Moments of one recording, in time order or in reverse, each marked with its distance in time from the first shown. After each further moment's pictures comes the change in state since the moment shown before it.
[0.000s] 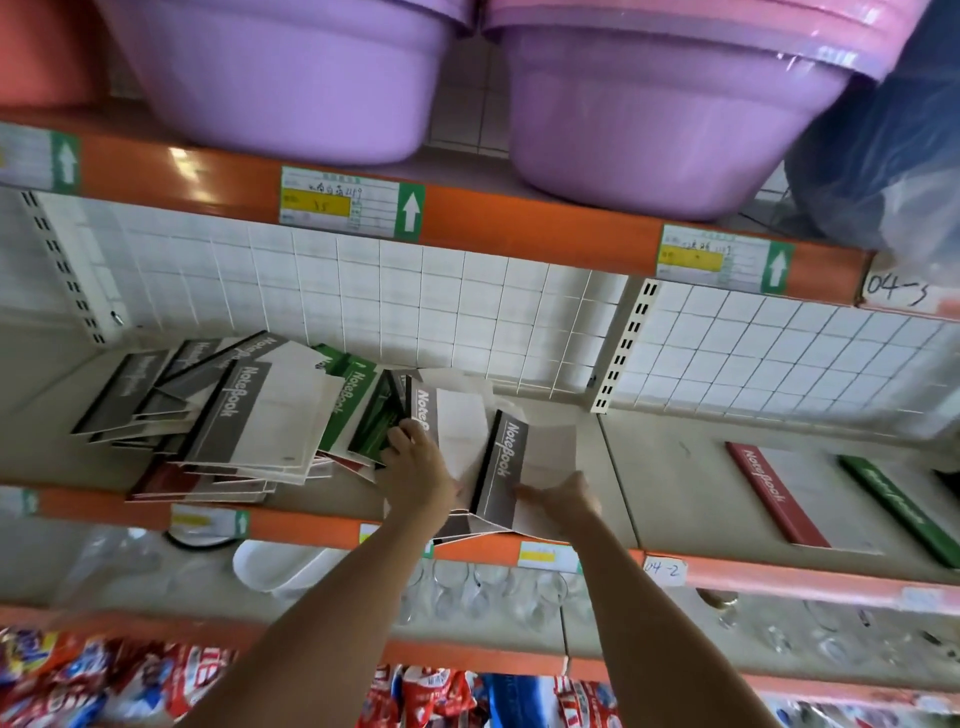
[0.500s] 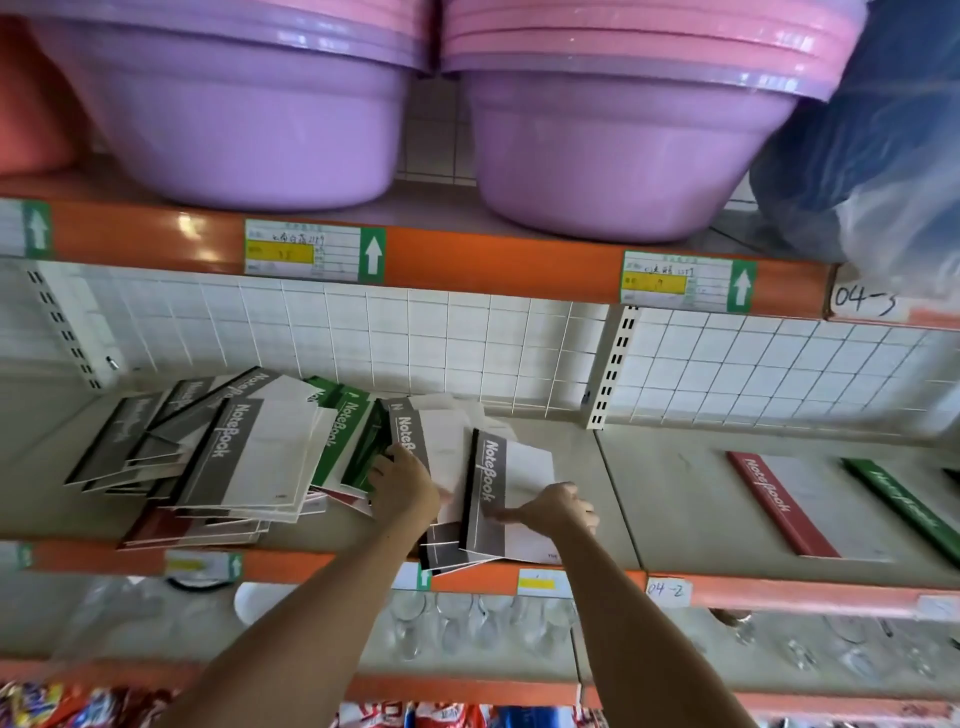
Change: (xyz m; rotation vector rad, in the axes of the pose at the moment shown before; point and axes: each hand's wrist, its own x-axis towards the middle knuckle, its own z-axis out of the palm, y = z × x) left_hand 0.037 0.001 0.005 -0.124 -0.167 -0.071; right_hand -0.016 -0.032 -0.015 -0.307 -0.065 0.101
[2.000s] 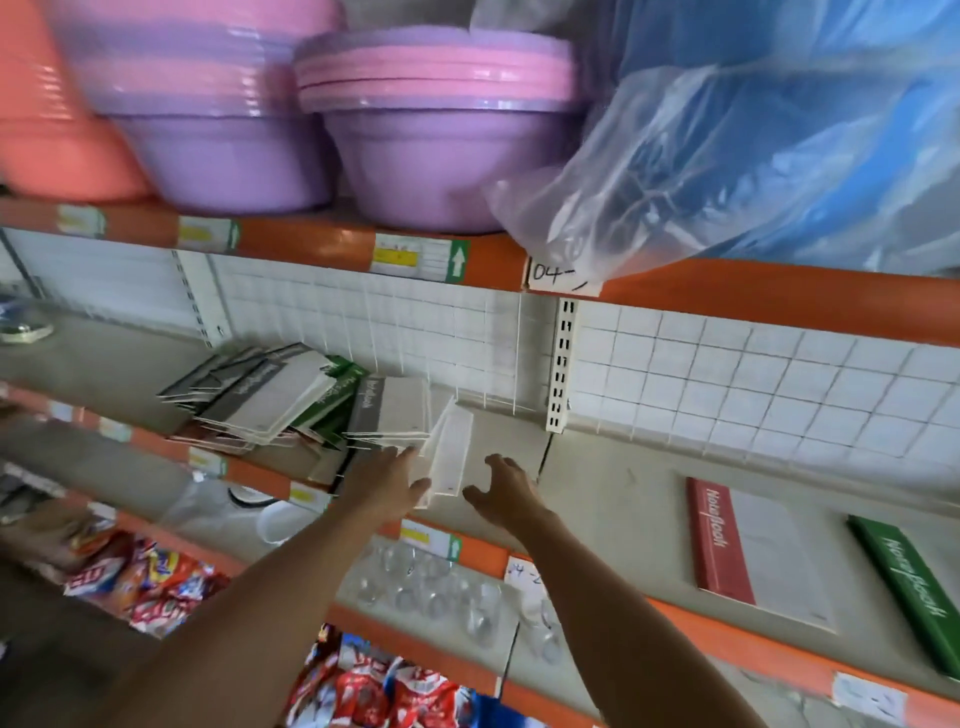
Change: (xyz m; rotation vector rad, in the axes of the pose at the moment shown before) left_hand -0.136 0.094 0.035 0.362 0.120 0.160; right_hand 0.030 0.120 -0.086 -0.057 -0.089 -0.884
